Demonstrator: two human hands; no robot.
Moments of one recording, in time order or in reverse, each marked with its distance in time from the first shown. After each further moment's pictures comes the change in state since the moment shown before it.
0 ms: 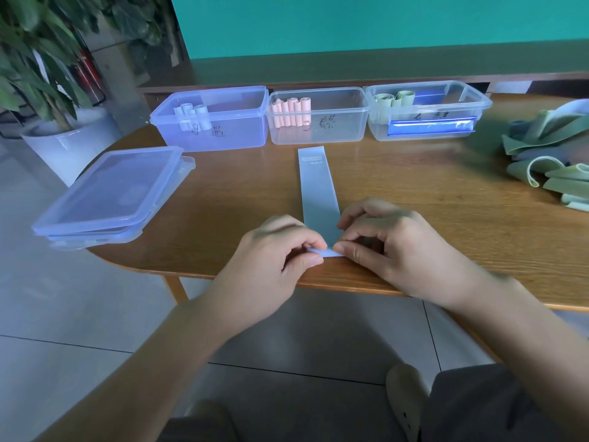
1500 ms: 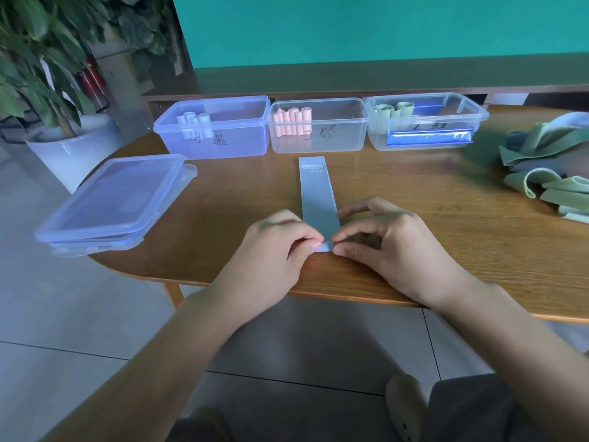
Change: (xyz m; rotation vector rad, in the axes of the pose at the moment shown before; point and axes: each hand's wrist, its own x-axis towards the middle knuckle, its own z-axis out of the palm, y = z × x) left_hand 0.020 -0.005 0.003 0.063 0.054 -0.037; right_hand 0.009 -0.005 0.001 0.114 0.068 0.172
